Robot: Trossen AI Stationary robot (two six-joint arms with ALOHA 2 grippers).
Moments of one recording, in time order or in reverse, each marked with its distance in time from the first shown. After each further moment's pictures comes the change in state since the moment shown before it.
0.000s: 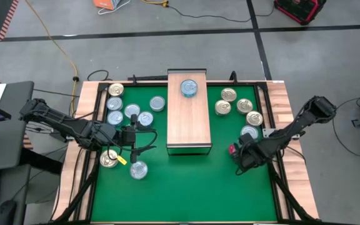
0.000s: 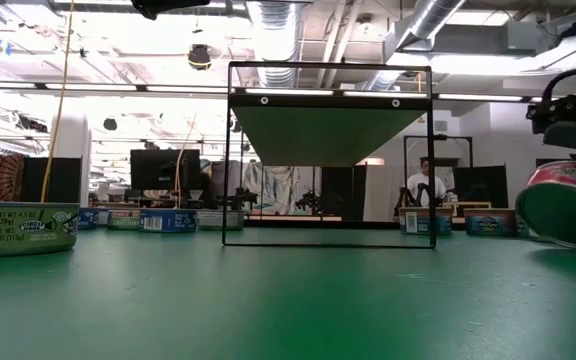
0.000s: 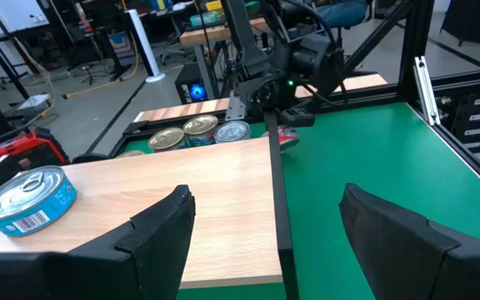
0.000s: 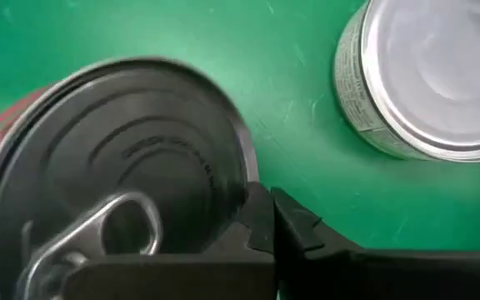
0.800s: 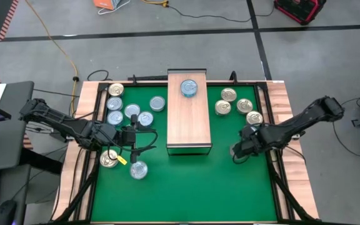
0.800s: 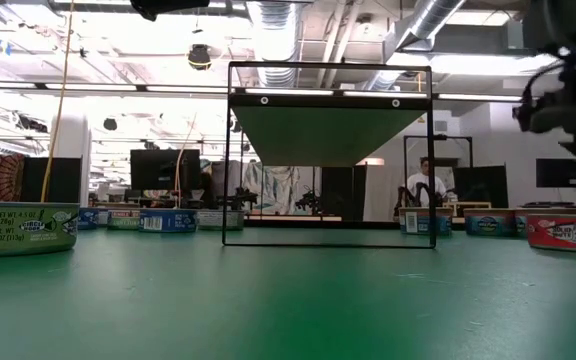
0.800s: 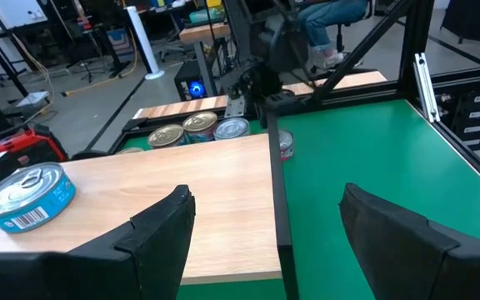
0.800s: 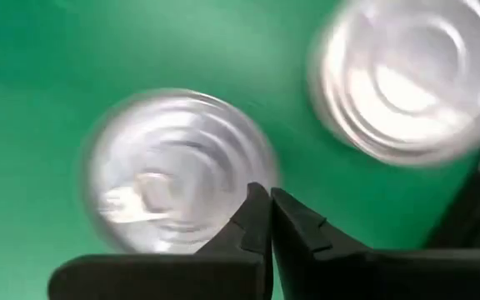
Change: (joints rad) left arm 0.000 0.000 0.000 -0.012 0.001 -0.006; right arm -0.198 -0.161 0.039 -0.089 -0.158 -0.229
